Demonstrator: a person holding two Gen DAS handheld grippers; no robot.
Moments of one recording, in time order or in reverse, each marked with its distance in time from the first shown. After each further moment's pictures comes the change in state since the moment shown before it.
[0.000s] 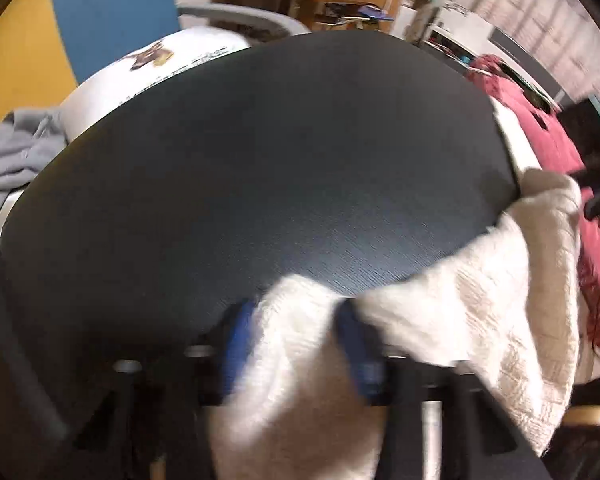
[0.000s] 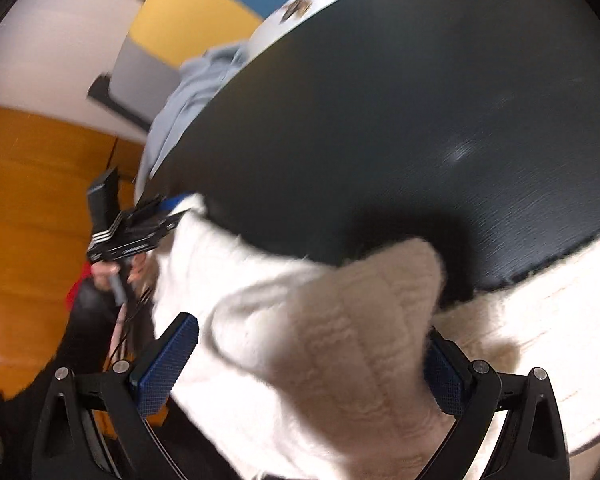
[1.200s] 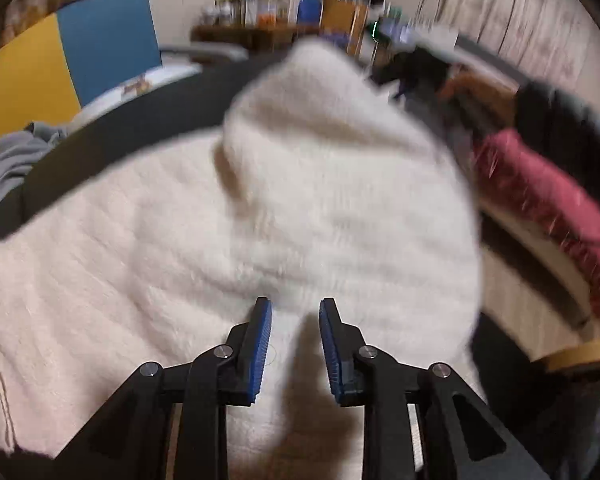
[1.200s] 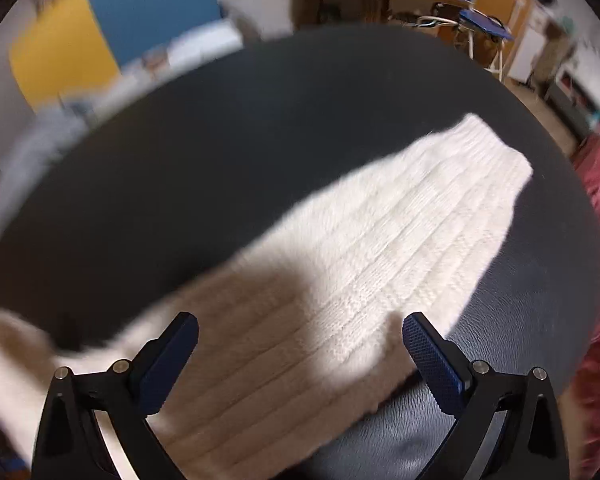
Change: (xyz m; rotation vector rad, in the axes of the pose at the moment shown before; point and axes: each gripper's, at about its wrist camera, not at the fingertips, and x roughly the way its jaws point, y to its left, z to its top) left arm -0.060 -0.140 -0.167 0.109 -0.108 0.013; right arm 0.002 -0.026 0.026 0.051 -0.212 -0.770
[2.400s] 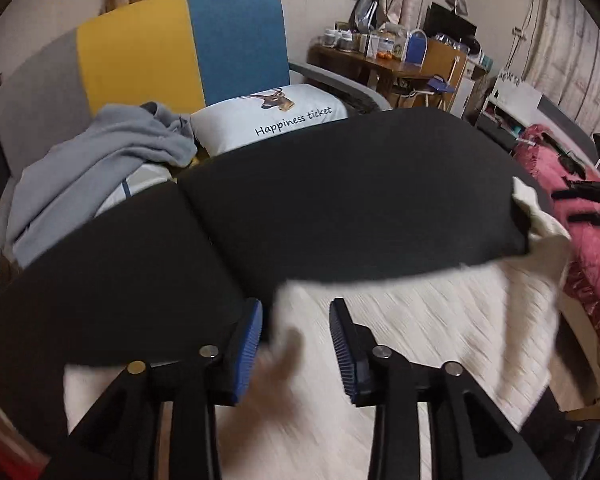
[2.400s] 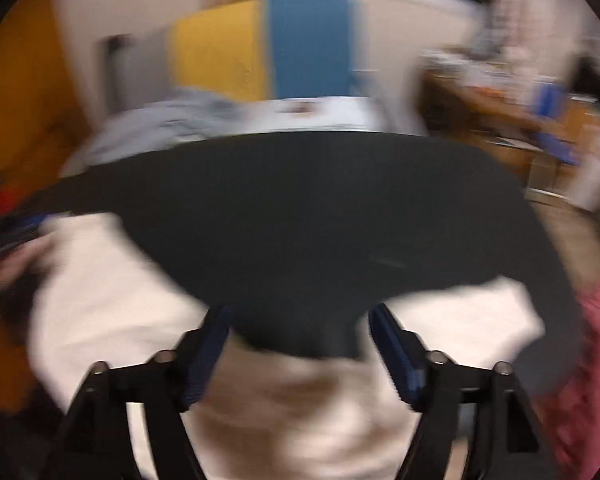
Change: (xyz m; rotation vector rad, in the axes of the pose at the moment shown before) left arm -0.096 0.201 0.051 -0.232 -0.065 0.170; right arm -0.177 0.093 -0.127 -0.410 -0.239 0.369
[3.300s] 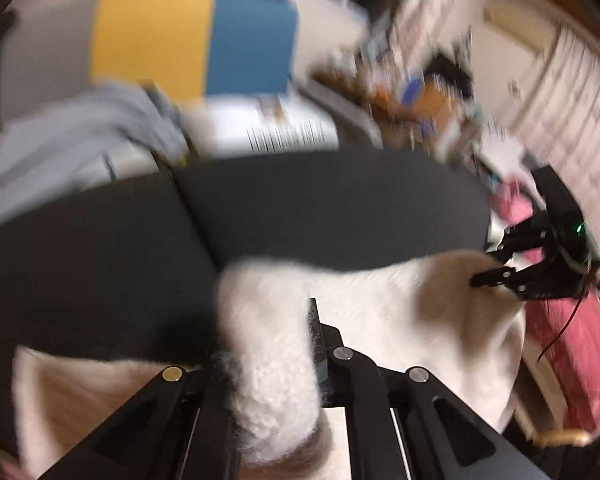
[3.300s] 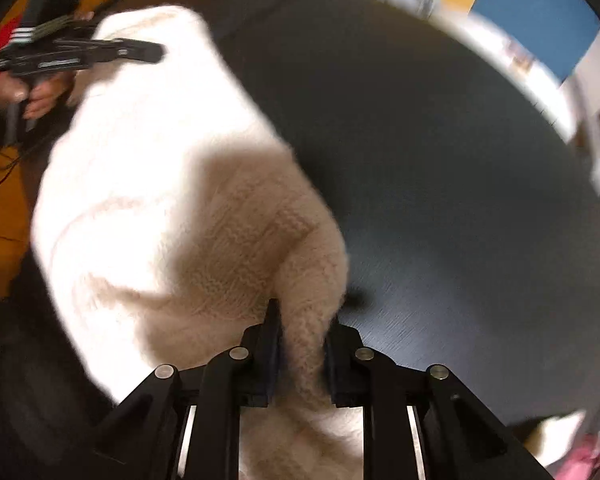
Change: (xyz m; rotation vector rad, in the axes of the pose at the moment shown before) left arm -0.034 0.048 -0.042 -0.161 -0.227 -0.124; right arm 0.134 0.191 0.005 -0.451 0.359 0.005
